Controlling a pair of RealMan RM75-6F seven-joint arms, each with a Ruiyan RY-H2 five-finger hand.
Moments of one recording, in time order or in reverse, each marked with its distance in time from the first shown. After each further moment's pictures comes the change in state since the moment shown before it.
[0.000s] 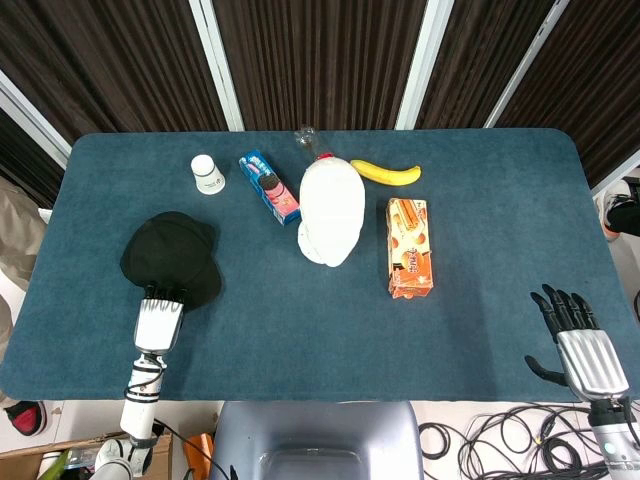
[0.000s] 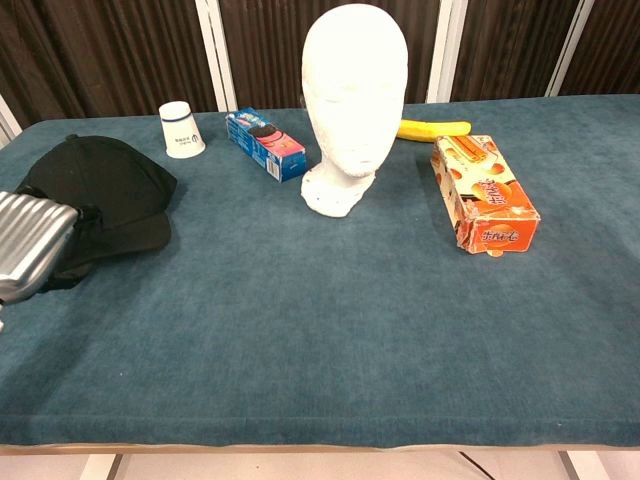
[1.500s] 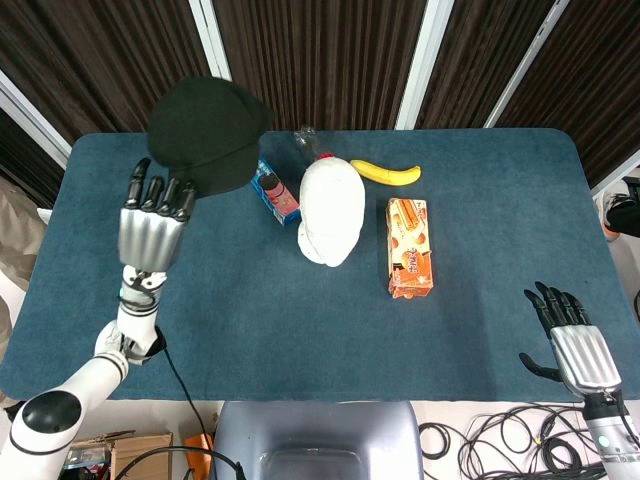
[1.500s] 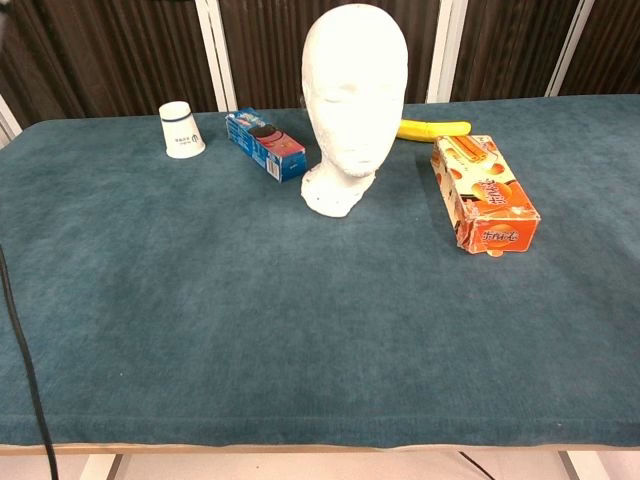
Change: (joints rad) left arm -0.520 0.385 -0.138 -0.356 -0.011 0.316 0.188; right arm 0.027 0.003 0.009 -0.013 0.021 -0.049 0.008
